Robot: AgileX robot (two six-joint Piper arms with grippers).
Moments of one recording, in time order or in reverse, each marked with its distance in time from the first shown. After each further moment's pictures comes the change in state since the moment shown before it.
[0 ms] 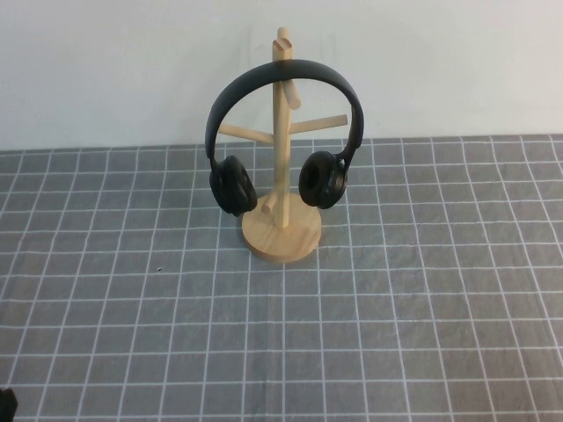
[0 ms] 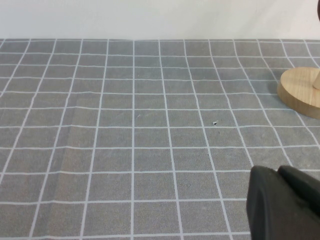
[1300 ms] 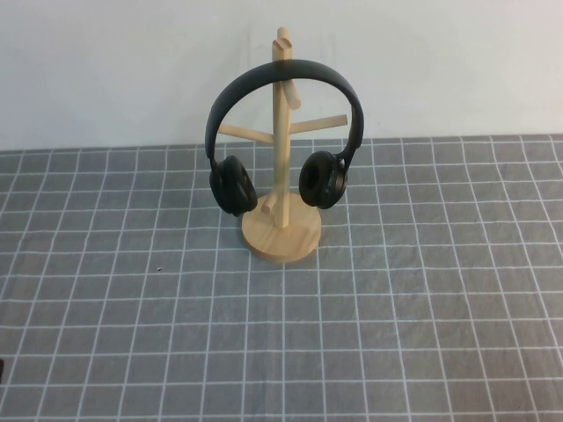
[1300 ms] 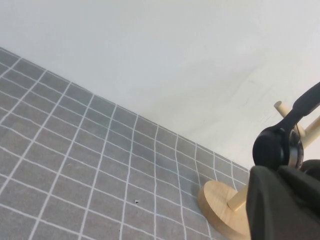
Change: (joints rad) right arm 0.000 0.000 0.000 0.000 0.000 0.000; left arm 0.000 0.000 0.002 -0.175 -0.243 -0.315
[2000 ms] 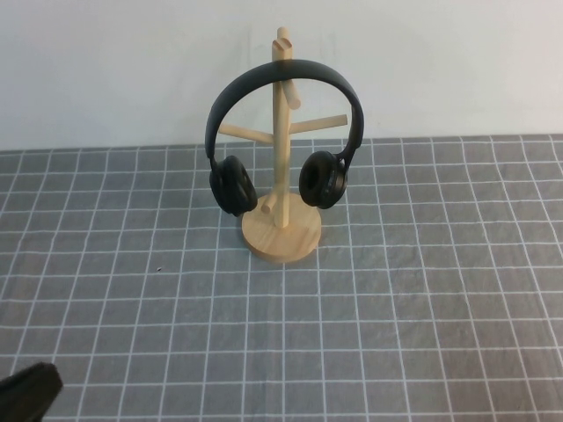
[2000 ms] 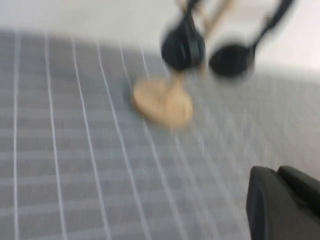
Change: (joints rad) right arm 0.000 0.000 0.000 0.000 0.000 0.000; left arm -0.240 0.174 -0.316 -0.033 0.394 0.200
